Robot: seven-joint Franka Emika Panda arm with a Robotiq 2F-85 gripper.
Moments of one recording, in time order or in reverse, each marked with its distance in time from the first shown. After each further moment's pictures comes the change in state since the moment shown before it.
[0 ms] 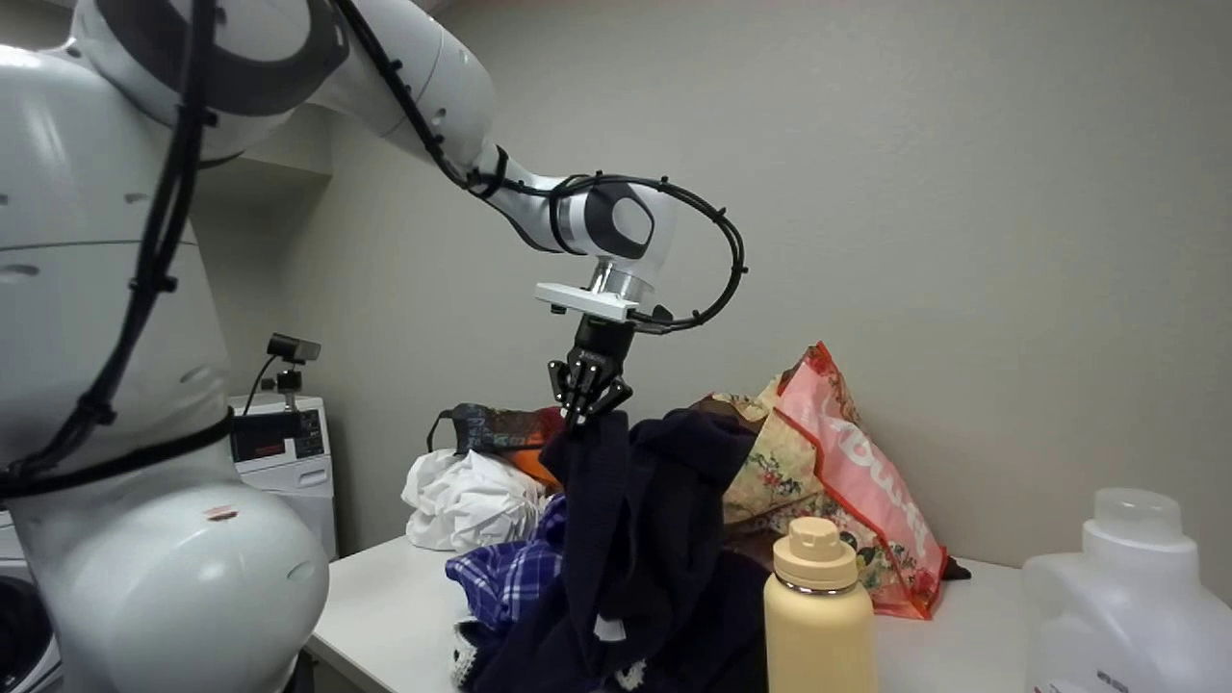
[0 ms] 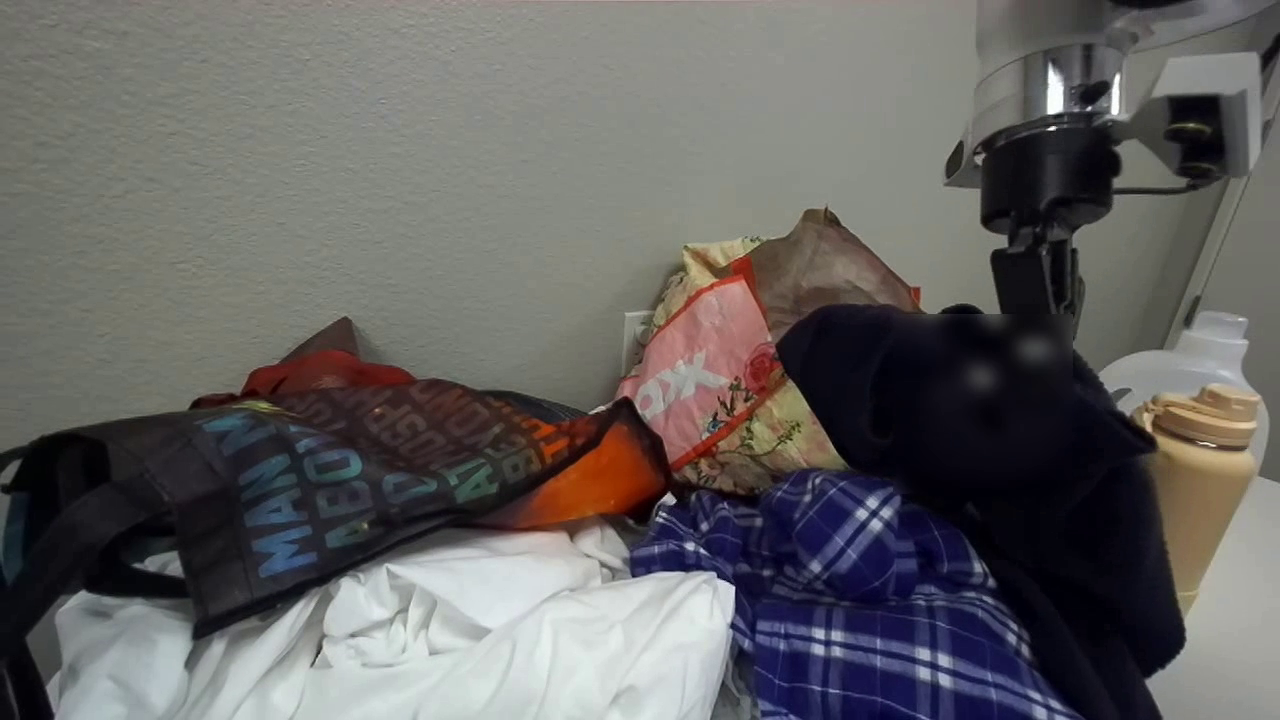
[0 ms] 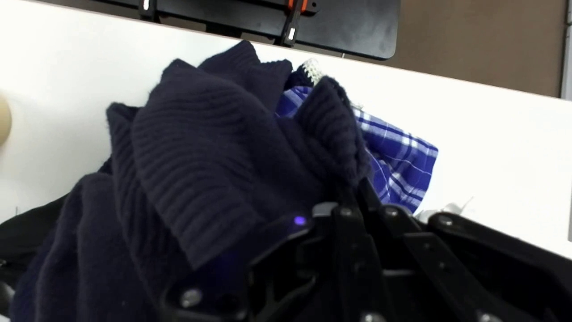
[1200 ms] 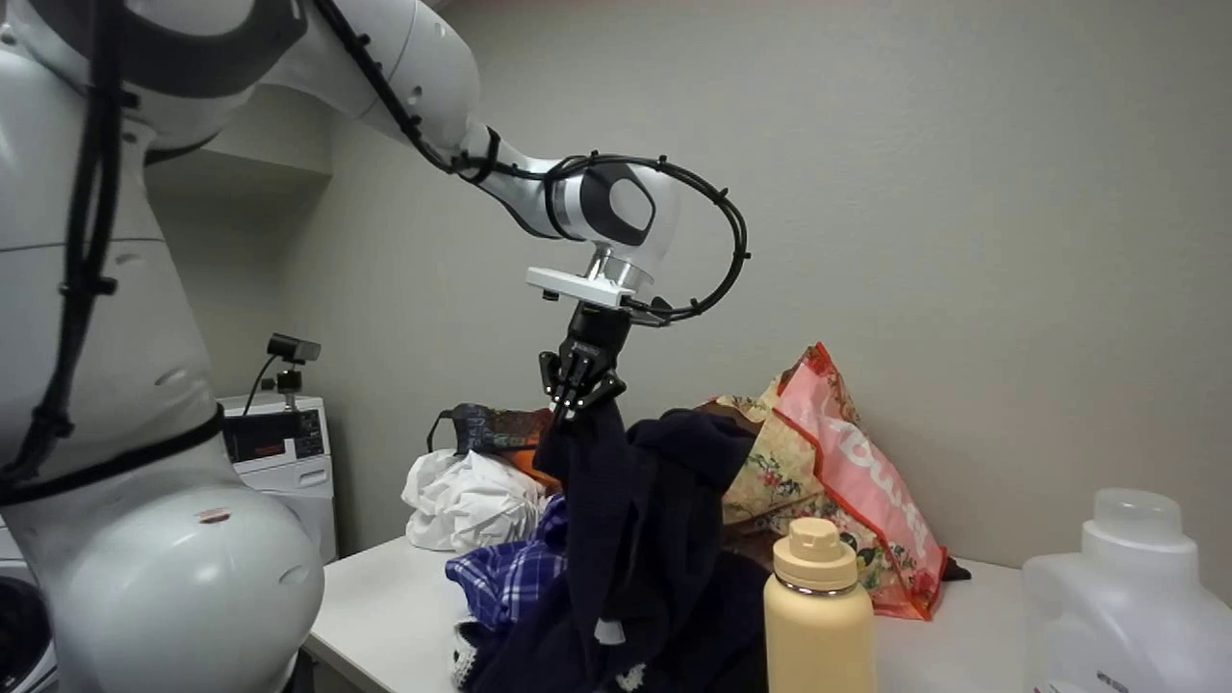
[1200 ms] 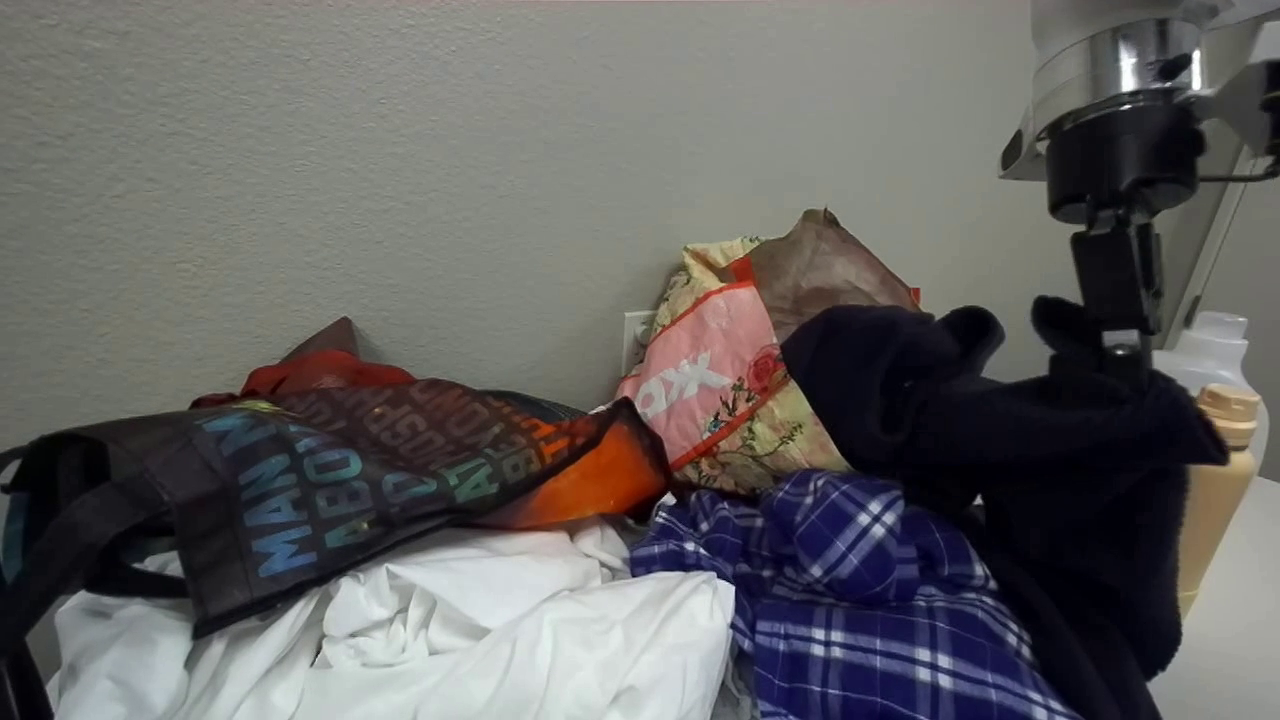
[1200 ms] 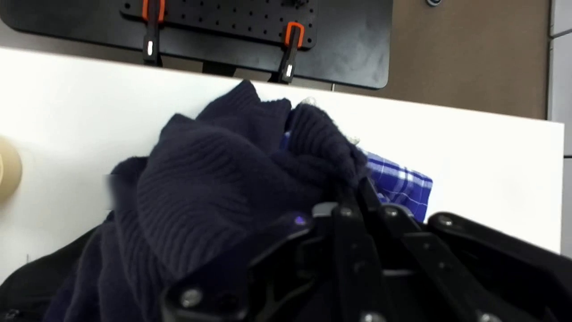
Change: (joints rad) arm -0.033 -0.090 -0.020 -0.052 0.000 -0.090 -0.007
